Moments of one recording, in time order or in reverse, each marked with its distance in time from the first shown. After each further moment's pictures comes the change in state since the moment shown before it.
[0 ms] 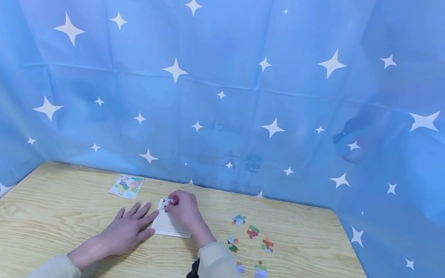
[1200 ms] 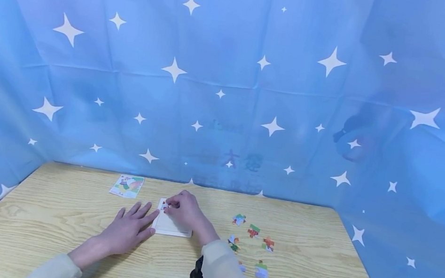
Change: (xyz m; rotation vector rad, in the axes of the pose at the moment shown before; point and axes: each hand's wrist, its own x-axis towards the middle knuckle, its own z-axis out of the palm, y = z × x) left_hand -0.004 0.014 -0.015 -0.015 -0.040 -0.032; right_hand -0.003 0.006 -0.009 -0.093 -0.110 -0.101
